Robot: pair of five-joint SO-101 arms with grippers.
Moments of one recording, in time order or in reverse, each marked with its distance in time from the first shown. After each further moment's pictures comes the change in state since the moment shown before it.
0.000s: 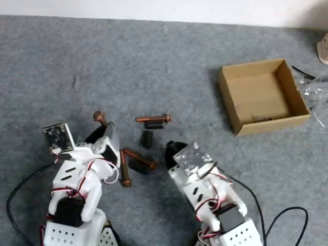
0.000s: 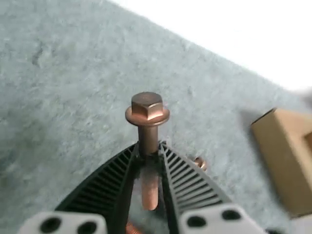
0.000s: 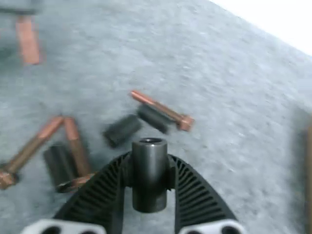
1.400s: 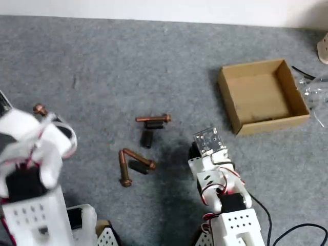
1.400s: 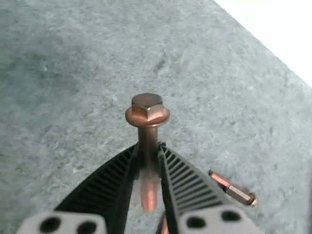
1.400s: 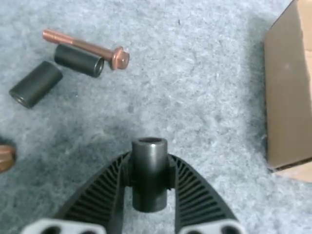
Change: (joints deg) left arm -23.6 40.7 -49.2 28.0 -1.1; right arm 17.8 23.2 -0.4 -12.0 -0.1
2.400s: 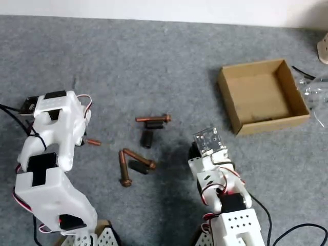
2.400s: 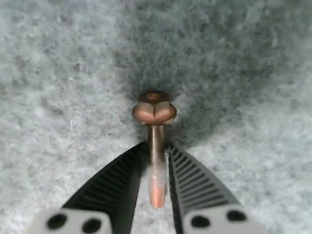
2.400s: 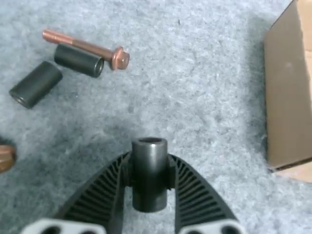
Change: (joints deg) left arm -0.2 77.8 -17.8 -10.6 39.8; right arm 0.0 0.0 0.0 0.0 0.0
